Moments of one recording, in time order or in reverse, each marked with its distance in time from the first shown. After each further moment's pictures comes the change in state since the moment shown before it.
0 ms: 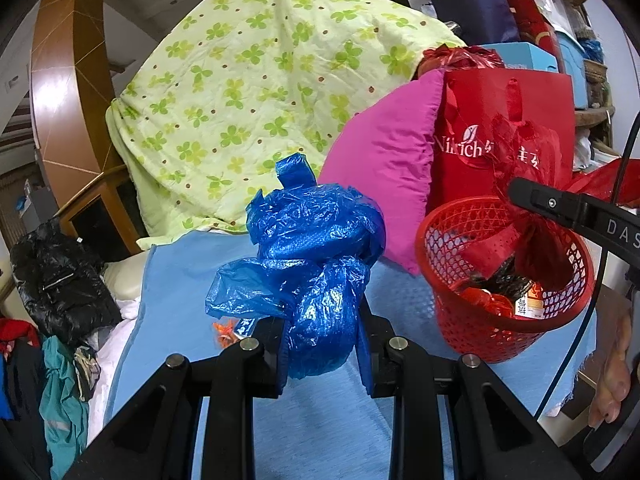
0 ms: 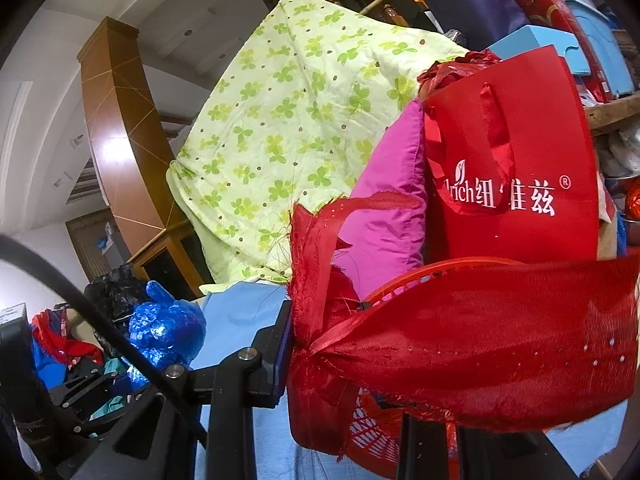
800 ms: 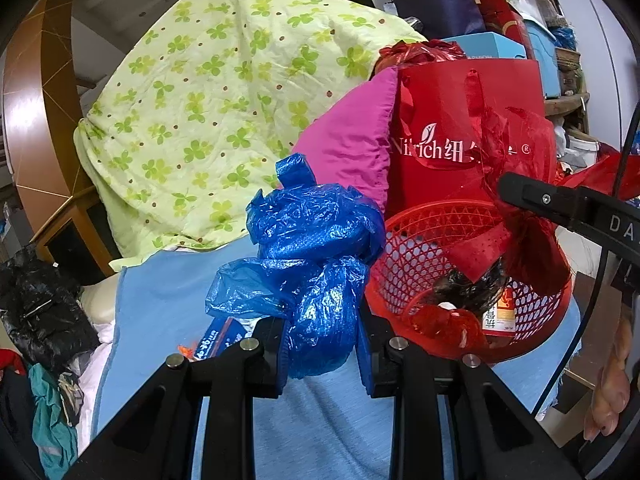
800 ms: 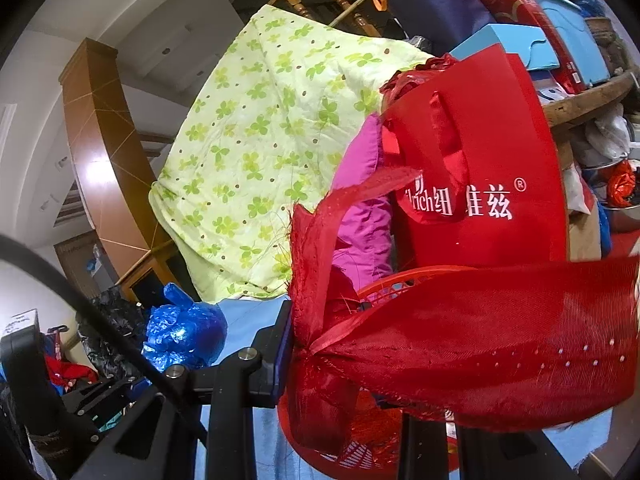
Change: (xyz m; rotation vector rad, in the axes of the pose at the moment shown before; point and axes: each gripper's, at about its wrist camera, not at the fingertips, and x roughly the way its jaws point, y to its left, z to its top) left arm 0.011 -0.044 0.016 0.065 -0.017 -0.089; right arm -0.019 -0.035 0.009 0.066 -0.044 -0.051
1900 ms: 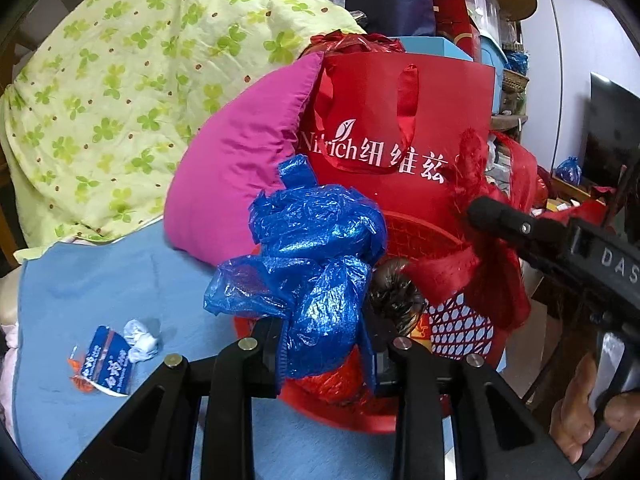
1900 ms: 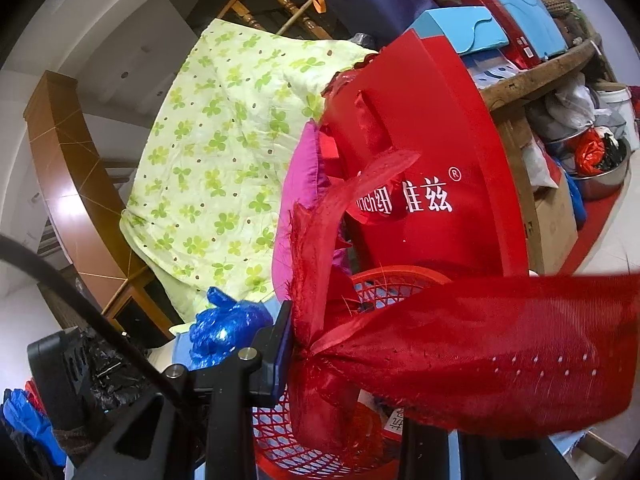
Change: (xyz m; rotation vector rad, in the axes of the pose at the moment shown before) left arm 0.051 -0.038 0.022 -0.061 0.030 -0.369; right arm -0.005 -0.043 0.008 0.126 0.001 -0.092
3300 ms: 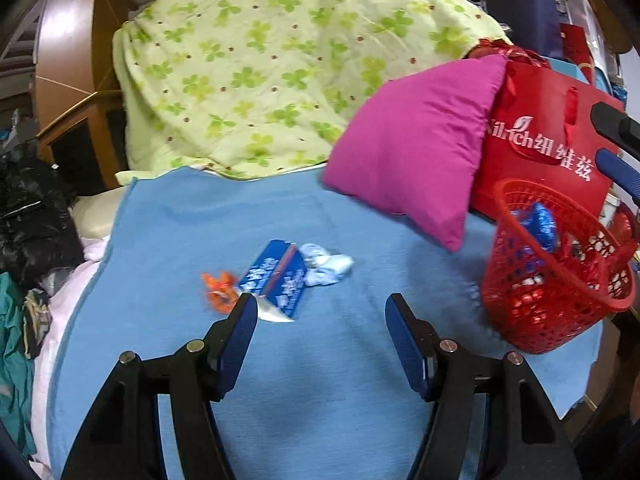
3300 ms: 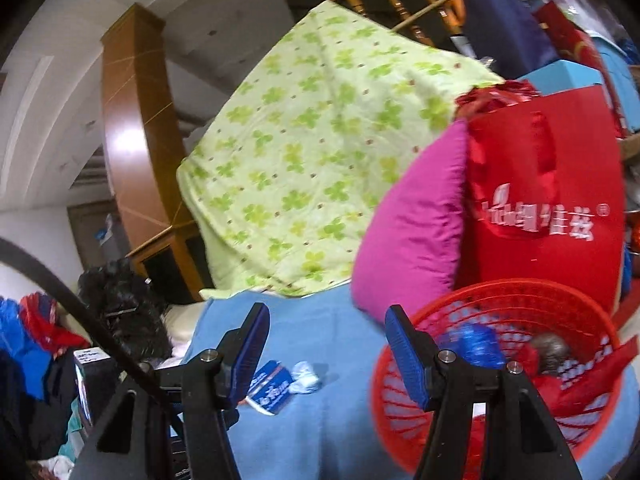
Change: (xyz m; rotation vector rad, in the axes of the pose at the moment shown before) left arm -0.055 0.168 -0.101 -0.218 0.017 0.352; right arm 0.035 0.152 -0.064 -0.300 -0.019 0.154
